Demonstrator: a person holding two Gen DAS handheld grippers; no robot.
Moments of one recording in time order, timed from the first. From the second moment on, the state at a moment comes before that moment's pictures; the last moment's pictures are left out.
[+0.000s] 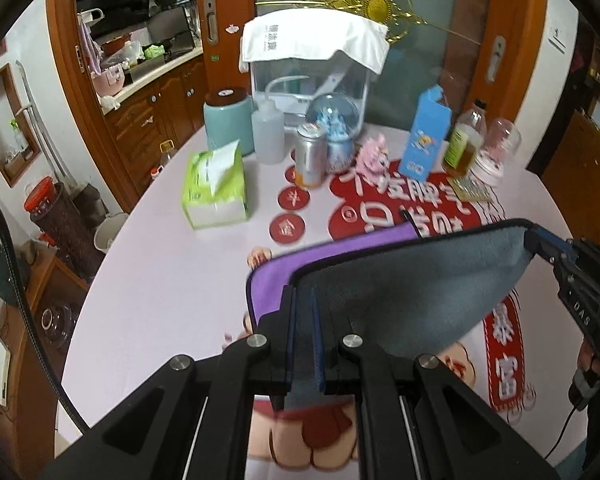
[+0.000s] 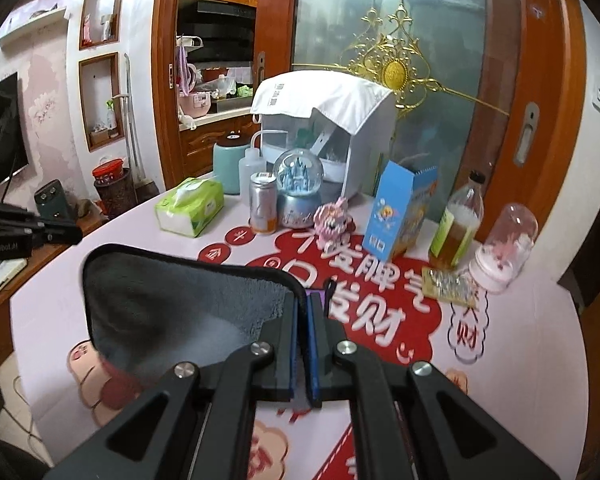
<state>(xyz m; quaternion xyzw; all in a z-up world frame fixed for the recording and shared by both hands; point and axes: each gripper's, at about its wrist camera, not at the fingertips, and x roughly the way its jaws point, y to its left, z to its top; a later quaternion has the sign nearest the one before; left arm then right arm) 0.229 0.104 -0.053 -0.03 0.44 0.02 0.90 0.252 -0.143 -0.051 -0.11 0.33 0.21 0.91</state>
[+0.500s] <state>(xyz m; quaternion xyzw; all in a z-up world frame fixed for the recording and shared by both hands) 0.297 0.142 -0.111 -0.06 0.48 0.05 0.87 0.327 -0.109 -0.112 -0.14 0.35 0.19 0.91</state>
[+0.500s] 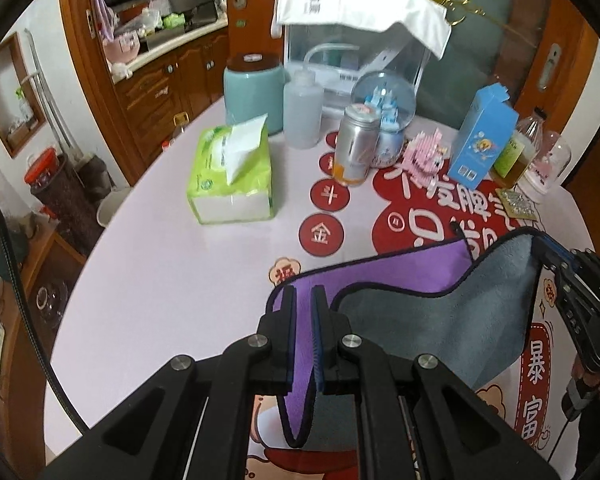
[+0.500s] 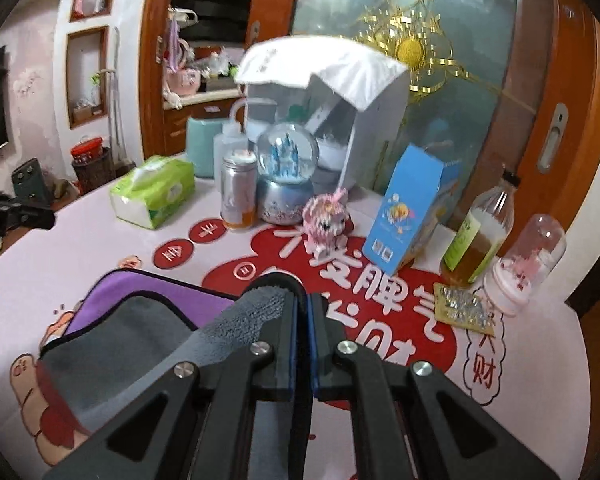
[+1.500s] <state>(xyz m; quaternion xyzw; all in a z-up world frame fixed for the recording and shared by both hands) 0.227 0.123 -0.070 -0.07 0.46 0.00 0.88 0.282 -0.129 -0.082 -0.07 0.36 0.14 0.92</state>
